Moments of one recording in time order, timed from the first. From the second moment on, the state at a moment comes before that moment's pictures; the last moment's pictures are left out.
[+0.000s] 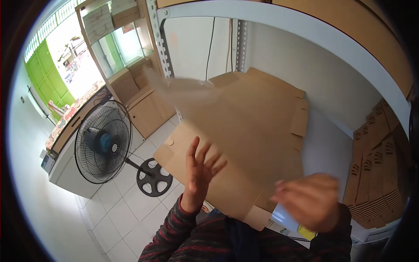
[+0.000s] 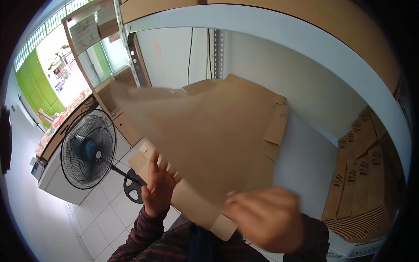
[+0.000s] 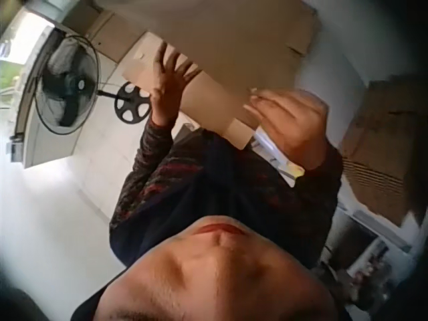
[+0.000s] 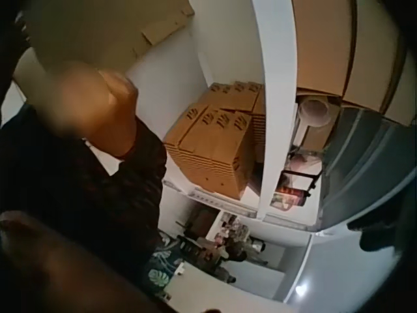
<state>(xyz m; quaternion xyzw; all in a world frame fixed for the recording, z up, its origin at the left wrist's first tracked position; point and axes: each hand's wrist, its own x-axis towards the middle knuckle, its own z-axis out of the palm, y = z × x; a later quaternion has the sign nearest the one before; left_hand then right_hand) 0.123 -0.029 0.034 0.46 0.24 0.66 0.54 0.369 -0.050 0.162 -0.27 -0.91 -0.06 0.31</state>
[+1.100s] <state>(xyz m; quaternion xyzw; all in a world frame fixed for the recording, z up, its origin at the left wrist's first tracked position) 0.082 -0.053 0.043 0.24 0.34 0.49 0.76 0.605 0.200 0.019 -0.50 -0.45 0.51 0.53</state>
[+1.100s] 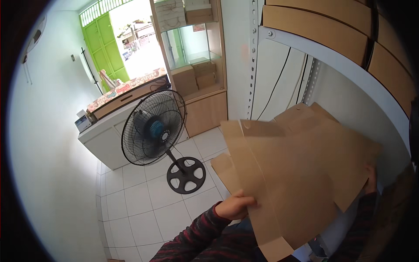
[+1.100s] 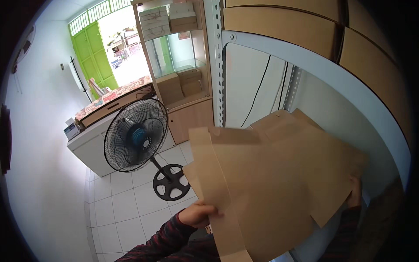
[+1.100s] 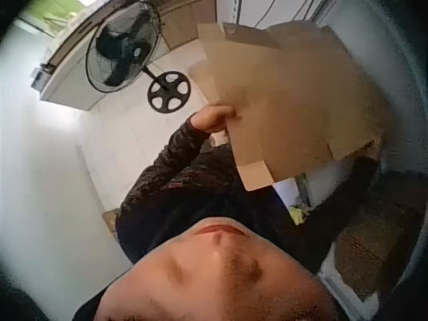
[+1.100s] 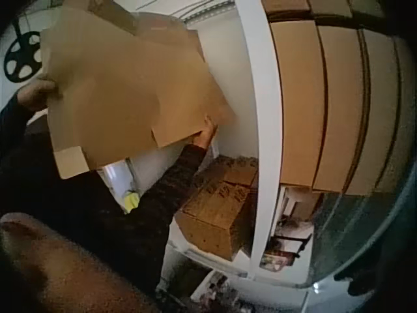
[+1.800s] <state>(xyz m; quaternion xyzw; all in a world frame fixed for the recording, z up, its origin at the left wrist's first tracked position) 0.092 -0.038 0.024 0.47 0.33 0.46 0.68 0.696 0.070 -0.060 -0.44 -0.26 0.47 0.72</state>
